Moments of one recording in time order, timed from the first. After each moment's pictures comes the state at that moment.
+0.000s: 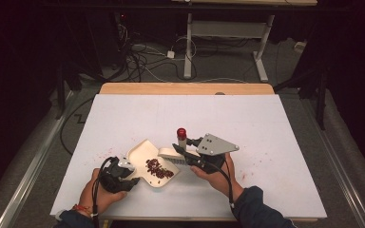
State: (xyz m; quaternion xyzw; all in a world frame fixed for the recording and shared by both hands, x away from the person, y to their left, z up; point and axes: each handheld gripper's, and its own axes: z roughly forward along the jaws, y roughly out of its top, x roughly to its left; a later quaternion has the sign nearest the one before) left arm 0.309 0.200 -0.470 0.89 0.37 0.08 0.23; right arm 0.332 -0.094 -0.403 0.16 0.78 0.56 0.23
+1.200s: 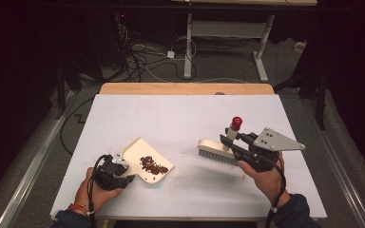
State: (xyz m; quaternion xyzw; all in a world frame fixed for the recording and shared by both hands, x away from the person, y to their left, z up) left arm 0.313 0.214 -0.469 0.88 0.41 0.08 0.23; right arm 0.316 -0.210 -0.361 0.24 0.75 0.56 0.26
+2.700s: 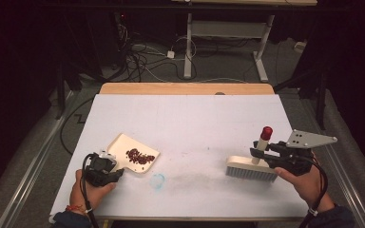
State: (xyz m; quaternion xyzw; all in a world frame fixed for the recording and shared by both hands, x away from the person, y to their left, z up) left arm 0.319 0.241 -0.475 0.81 0.52 0.12 0.24; right arm 0.322 -0.288 -0.367 0.26 0.82 0.49 0.16
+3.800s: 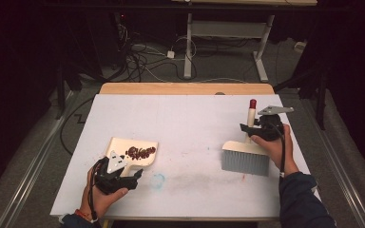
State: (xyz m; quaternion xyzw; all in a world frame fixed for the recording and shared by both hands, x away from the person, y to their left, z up) left arm 0.293 0.200 -0.466 0.82 0.42 0.21 0.34; right arm 0.445 -0.268 -0.421 0.41 0.81 0.35 0.24
